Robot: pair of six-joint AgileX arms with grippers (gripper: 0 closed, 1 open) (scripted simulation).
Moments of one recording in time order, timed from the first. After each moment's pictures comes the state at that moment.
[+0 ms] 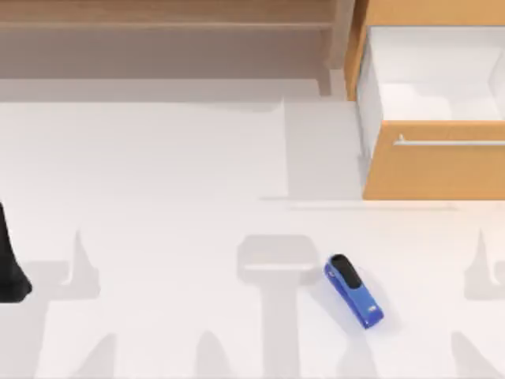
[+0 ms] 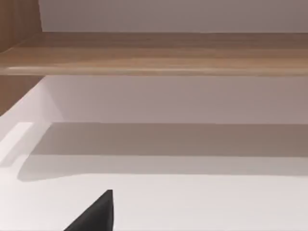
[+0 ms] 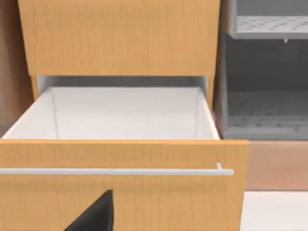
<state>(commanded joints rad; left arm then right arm) 0.00 0.00 0.00 0.00 0.00 0.00 0.00 0.00 0.00 0.00 0.00 0.00</state>
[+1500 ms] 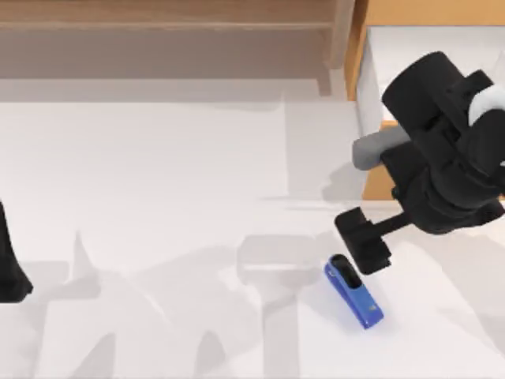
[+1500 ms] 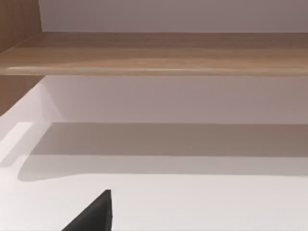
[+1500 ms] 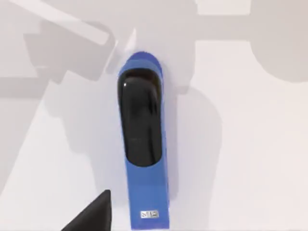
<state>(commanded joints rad) 0.00 0.00 0.00 0.00 0.00 0.00 0.57 1.61 1.11 -0.83 0.00 0.14</state>
